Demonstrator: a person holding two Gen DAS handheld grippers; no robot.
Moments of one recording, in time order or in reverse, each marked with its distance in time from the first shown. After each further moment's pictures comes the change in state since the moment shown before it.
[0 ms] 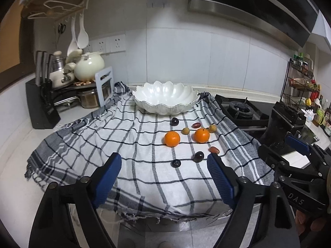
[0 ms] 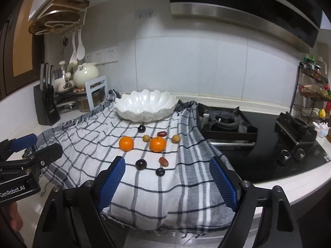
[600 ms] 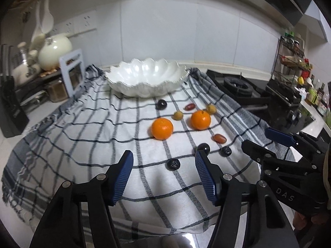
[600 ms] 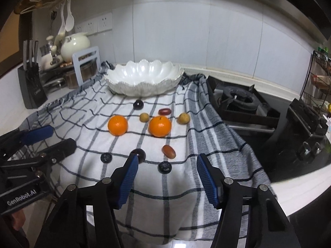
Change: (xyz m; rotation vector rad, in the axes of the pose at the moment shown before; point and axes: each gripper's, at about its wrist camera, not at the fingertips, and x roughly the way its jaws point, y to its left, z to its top) left arm 0.106 0.005 -0.004 0.097 0.135 -0.145; right arm 0.096 0.018 -0.008 -0.015 0.186 -0.021
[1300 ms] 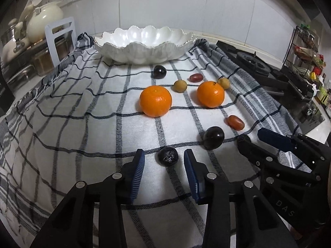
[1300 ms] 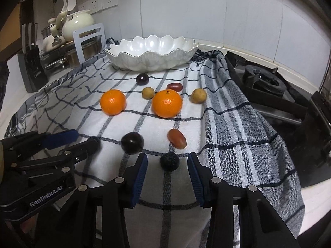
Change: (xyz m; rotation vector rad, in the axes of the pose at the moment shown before) left arm 0.078 -0.013 -0.015 -0.069 0.156 0.020; right arm 0.068 -0.008 -0.013 -0.036 0.111 0.095
